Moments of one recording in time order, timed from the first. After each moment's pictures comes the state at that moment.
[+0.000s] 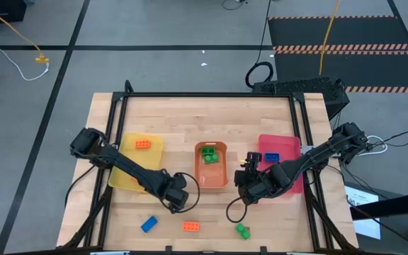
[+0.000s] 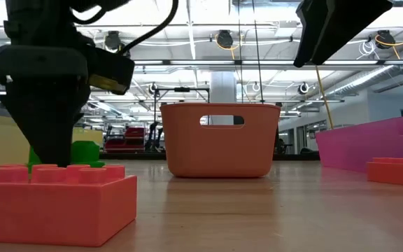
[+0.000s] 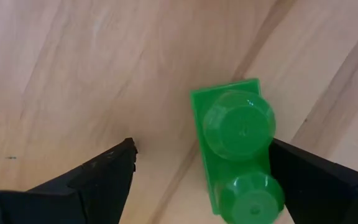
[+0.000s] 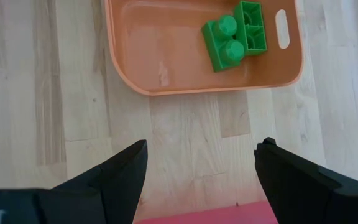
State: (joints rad) left arm -0.45 1.82 1.09 -0.68 -0.11 -0.95; right arm 0.48 1.57 1.27 -1.03 0.47 0.46
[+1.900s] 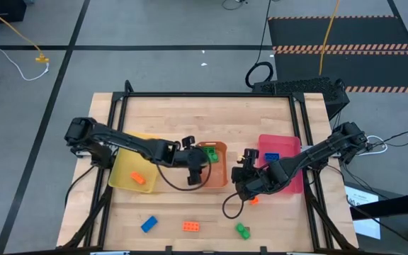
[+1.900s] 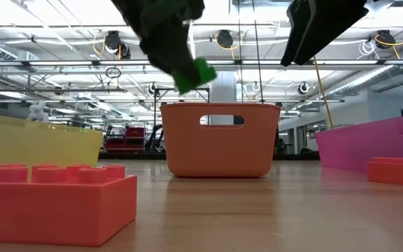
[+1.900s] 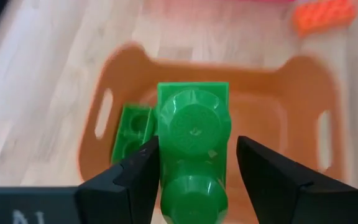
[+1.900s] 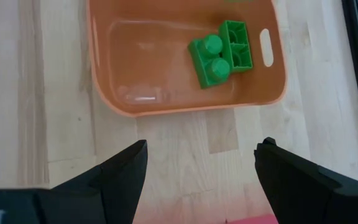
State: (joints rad) left arm -0.17 1.69 1.24 -0.46 -0.29 -0.19; right arm 0.44 1.57 1.27 -0.97 0.50 0.41
